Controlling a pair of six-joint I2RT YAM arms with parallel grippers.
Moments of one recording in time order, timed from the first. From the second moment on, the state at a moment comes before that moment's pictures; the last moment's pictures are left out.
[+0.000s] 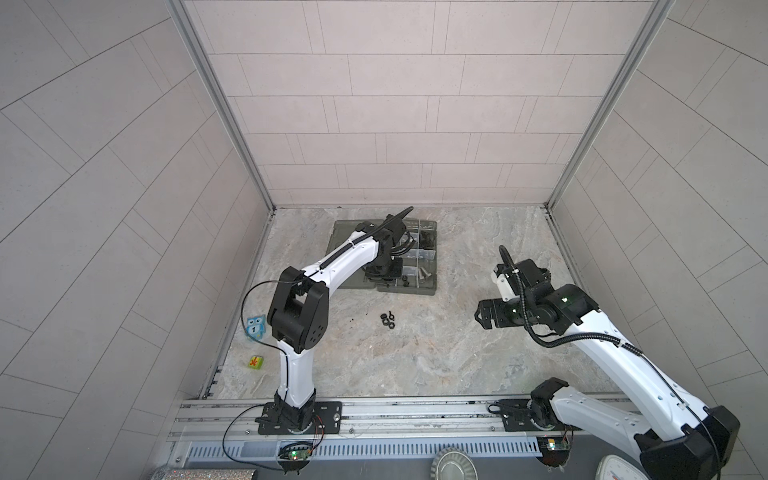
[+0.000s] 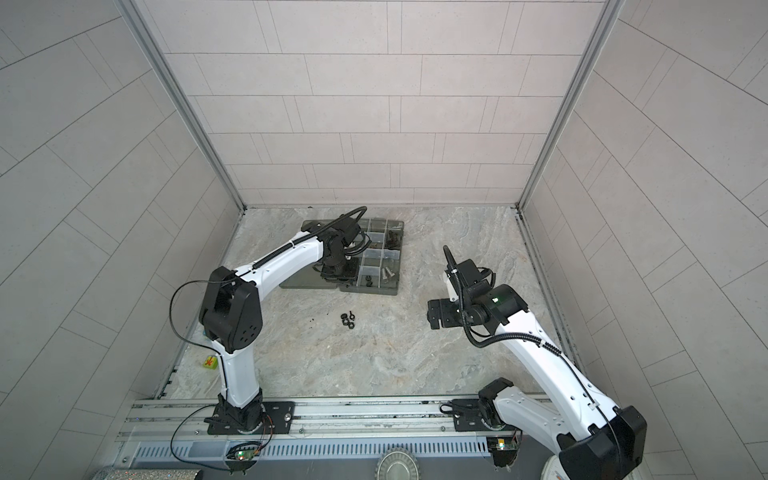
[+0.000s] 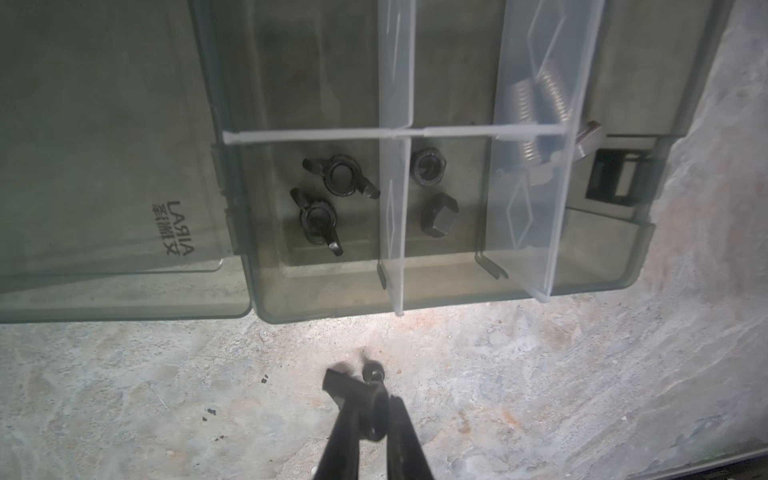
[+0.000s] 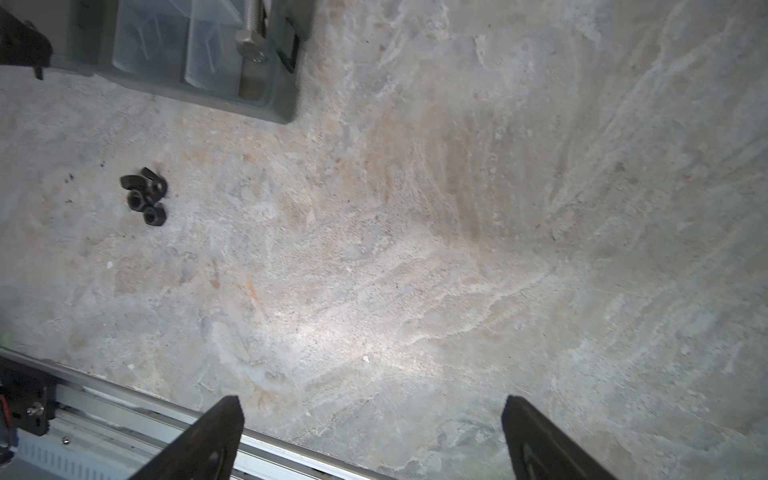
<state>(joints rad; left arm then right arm) -0.54 1.94 1.67 -1.12 0.10 -0.44 0.42 1.02 0.98 -1.05 -0.09 0.35</state>
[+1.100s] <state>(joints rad) -0.43 2.15 1.79 -1.11 0.16 -0.33 0.42 1.37 1.30 -0.87 -0.32 0.35</state>
